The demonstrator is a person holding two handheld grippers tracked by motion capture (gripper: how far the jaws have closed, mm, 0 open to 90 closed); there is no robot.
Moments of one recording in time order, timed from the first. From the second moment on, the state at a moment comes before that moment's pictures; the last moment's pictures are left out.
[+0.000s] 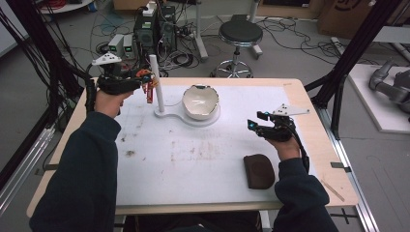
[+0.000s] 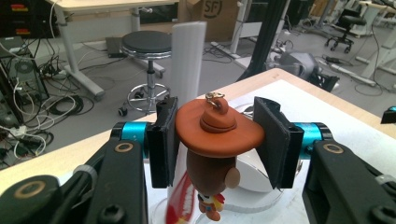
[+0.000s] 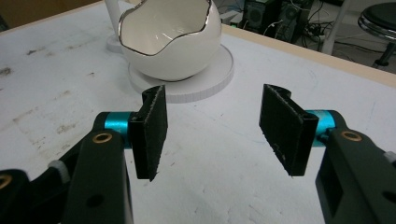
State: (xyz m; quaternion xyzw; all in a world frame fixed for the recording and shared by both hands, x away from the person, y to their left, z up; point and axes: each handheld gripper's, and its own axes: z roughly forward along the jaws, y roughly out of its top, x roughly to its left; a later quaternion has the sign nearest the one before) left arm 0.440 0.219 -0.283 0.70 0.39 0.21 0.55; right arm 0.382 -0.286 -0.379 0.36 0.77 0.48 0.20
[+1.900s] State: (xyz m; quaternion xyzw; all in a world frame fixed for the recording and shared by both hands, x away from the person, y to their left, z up) left arm 0.349 0.240 -0.411 0.68 0.39 0.26 0.56; right arm 0.381 -0.310 -0.399 0.41 0.77 0.42 0.25
